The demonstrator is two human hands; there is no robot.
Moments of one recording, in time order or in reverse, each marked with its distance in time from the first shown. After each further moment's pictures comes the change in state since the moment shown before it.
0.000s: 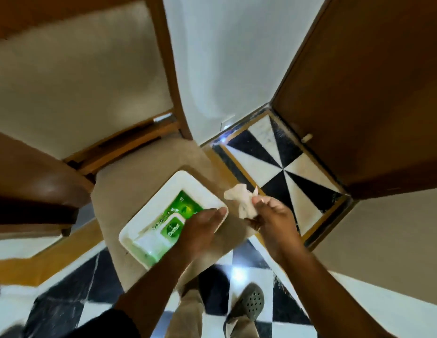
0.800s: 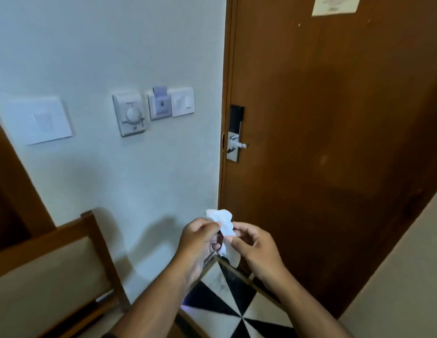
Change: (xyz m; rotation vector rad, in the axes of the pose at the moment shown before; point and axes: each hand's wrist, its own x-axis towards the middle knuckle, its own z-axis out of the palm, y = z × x) left_hand -0.135 0.386 0.118 -0.494 -0.074 0.581; right_hand -0.123 -0.318 -0.145 -0.307 0.050 -0.825
